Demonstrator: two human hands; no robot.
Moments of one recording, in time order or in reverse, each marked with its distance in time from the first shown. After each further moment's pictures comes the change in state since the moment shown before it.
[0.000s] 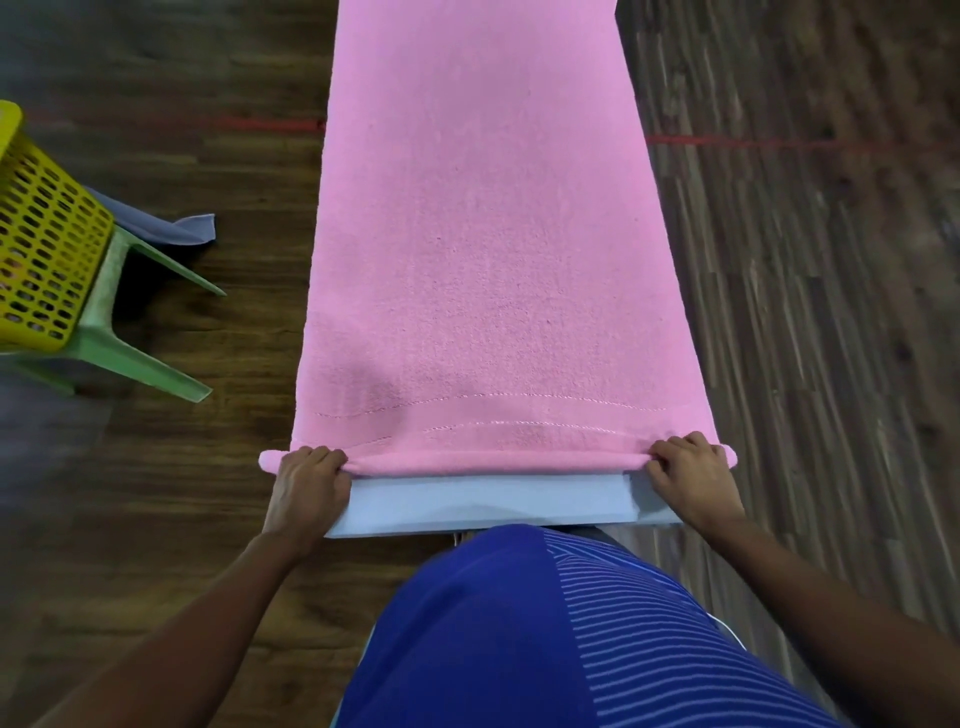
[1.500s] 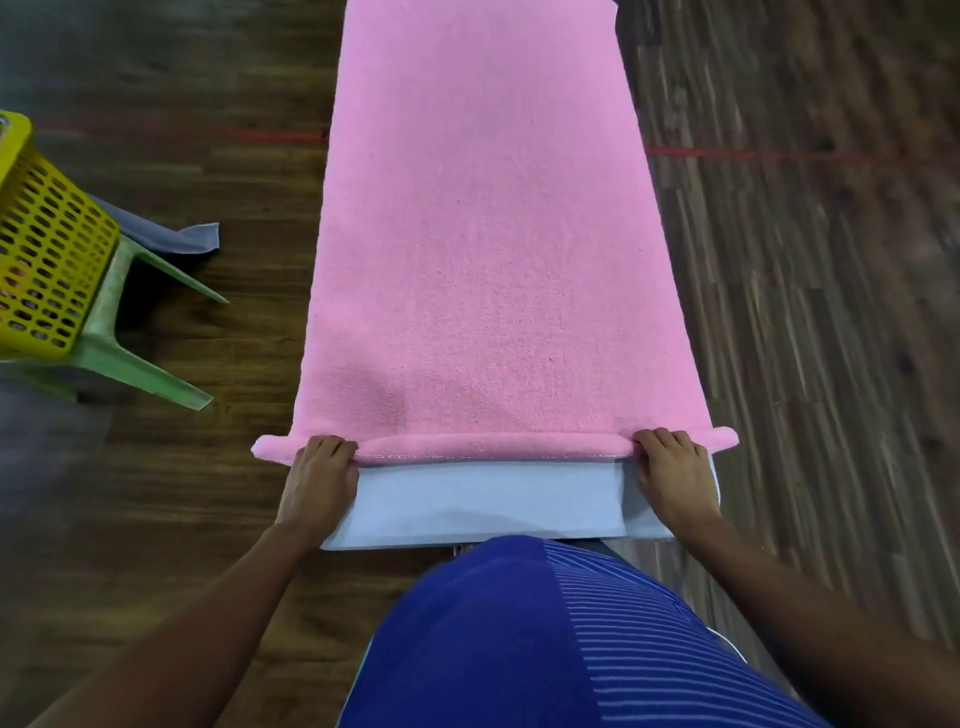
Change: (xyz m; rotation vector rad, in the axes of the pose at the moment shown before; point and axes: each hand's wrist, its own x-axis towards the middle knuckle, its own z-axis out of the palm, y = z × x) left_hand 0.022 0.010 -0.001 0.028 -0.004 -0.008; right_hand 0.017 -0.017 0.002 0.039 0.101 -0.046
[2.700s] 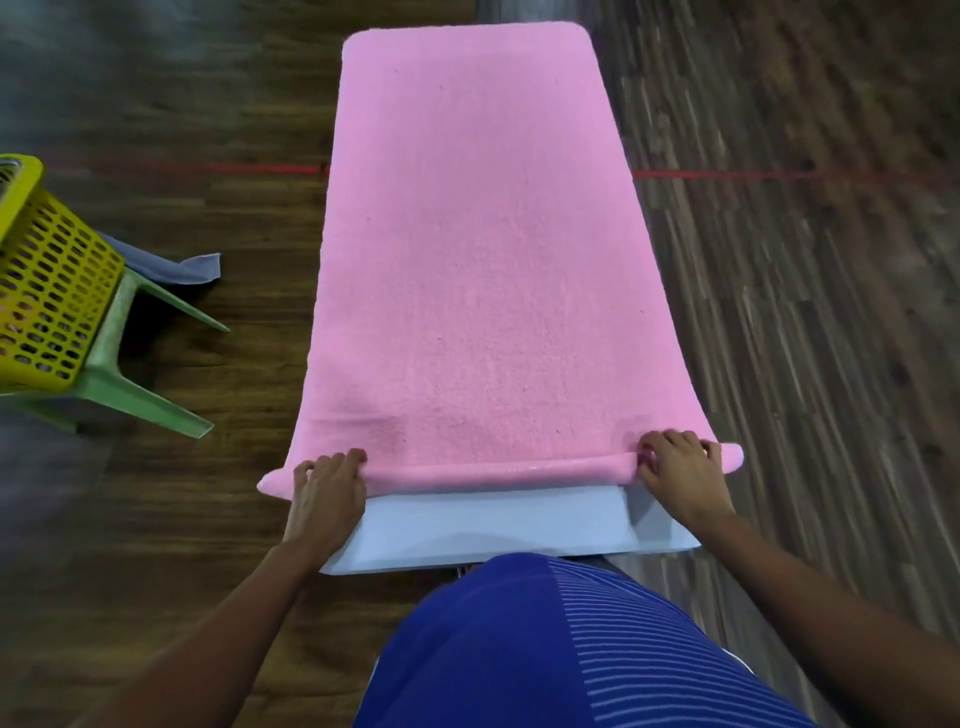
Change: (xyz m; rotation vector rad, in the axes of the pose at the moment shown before) left_hand 0.005 0.003 -0.001 0.006 0.067 -0.018; right_hand 0.016 0.000 -0.022 -0.039 -0.093 0.119
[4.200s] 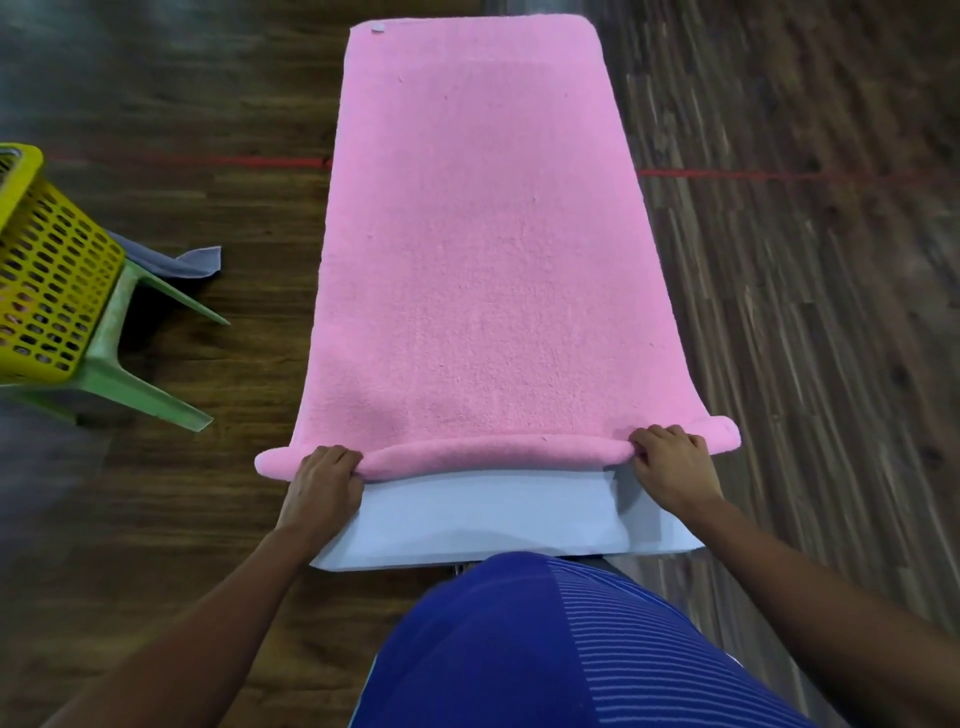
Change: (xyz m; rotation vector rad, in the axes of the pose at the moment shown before) left_hand 0.008 -0.006 -0.005 -0.105 -0.016 0.046; right_hand 0.013 -0.009 -0.001 -0.034 -0.030 -0.090
